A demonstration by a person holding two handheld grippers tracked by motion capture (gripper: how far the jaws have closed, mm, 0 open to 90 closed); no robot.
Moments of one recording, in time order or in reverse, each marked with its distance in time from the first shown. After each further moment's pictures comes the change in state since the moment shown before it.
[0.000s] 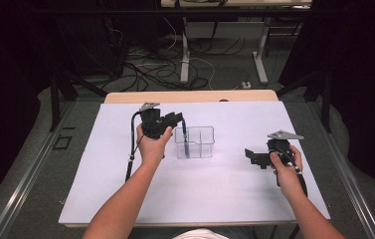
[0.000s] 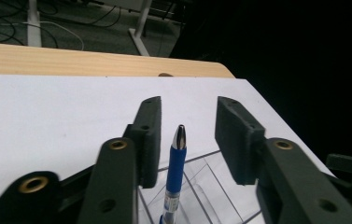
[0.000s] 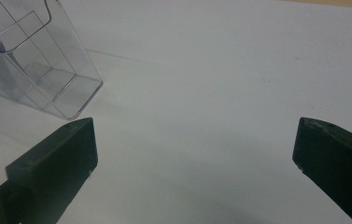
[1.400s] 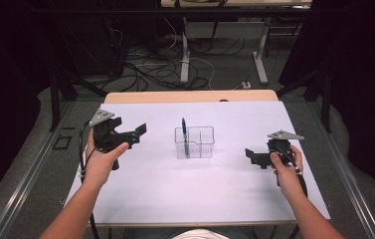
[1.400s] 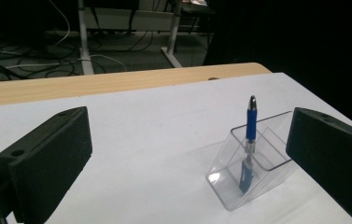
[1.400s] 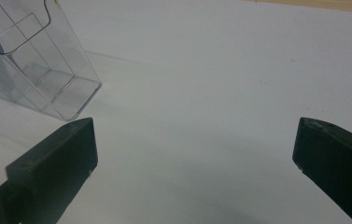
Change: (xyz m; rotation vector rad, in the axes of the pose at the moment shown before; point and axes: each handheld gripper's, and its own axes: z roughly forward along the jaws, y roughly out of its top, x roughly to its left) left arm 0.050 -0.003 -0.113 -0.052 0.122 0.184; right arm 0.001 0.001 -0.002 -0.006 -0.012 -0.007
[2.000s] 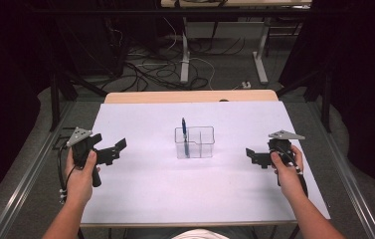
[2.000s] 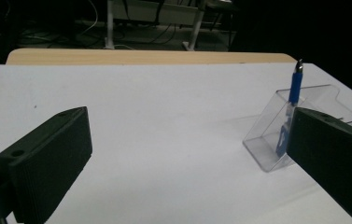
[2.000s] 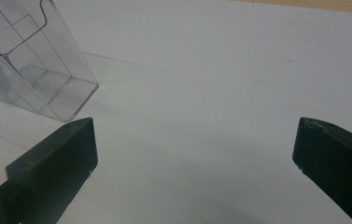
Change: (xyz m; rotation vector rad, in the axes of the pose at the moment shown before) left arm 0.038 -0.047 -0.036 0.000 0.078 -0.051; right arm -0.001 0.000 -0.001 0.000 -0.007 0.008
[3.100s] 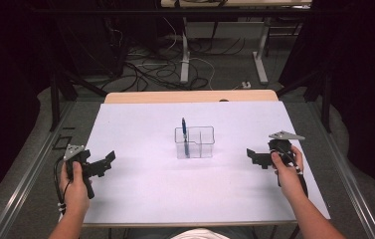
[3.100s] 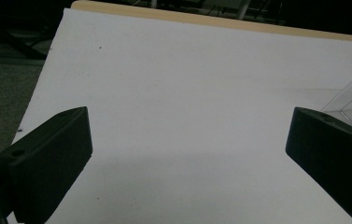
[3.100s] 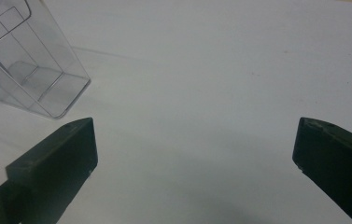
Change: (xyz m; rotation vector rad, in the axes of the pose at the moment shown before) left arm 0.041 -0.052 0.004 0.050 0.158 -0.067; right arm -0.005 -0.004 0.004 0.011 -0.005 0.012
